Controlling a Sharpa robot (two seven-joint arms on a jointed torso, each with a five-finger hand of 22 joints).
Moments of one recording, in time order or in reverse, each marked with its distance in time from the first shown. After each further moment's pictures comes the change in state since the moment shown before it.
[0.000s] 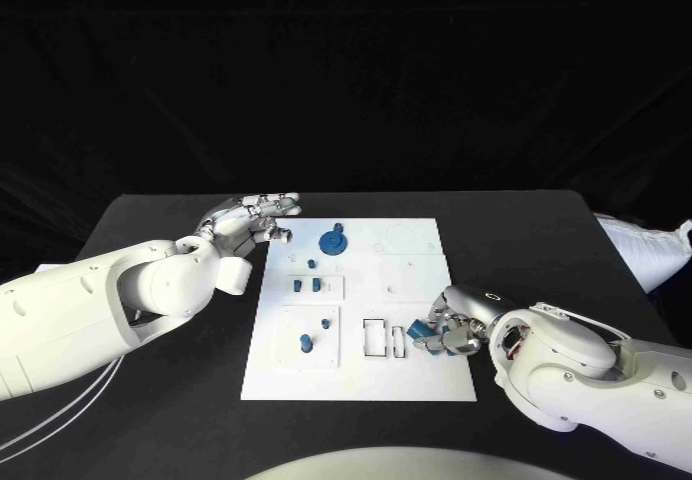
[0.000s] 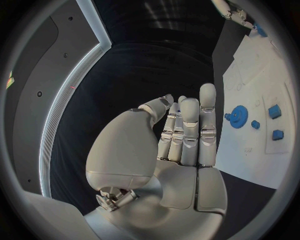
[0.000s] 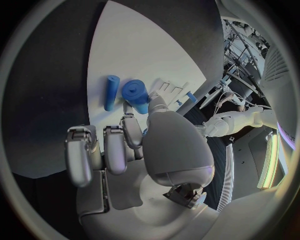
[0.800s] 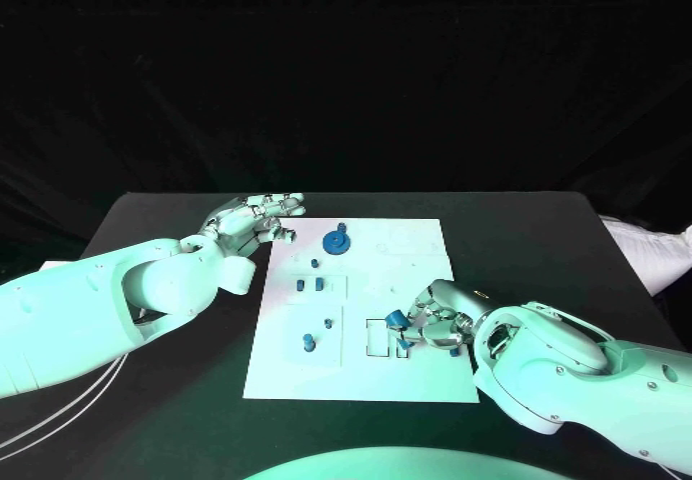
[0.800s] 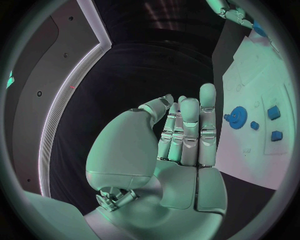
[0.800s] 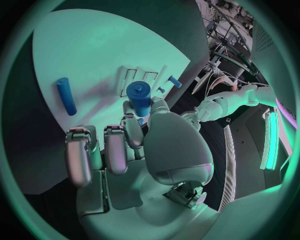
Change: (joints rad) left arm 0.000 0.001 -0.001 0.002 -0.001 0.004 -0.003; left_hand 0.000 0.000 0.000 0.000 0.000 0.000 0.000 0.000 0.000 0.000 0.000 0.000 0.000 0.000 0.000 0.000 0.000 0.000 0.000 0.000 0.000 0.000; right arm 0.016 0.067 0.010 0.030 0.139 -0.096 0.001; right_hand -0.083 0.060 -0.064 0.047 0.219 0.007 0.007 0.023 0.012 0.003 -0.003 -0.005 0.021 0.000 -0.011 0.004 0.001 -0.015 0.000 -0.007 0.004 0.001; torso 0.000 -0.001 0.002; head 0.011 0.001
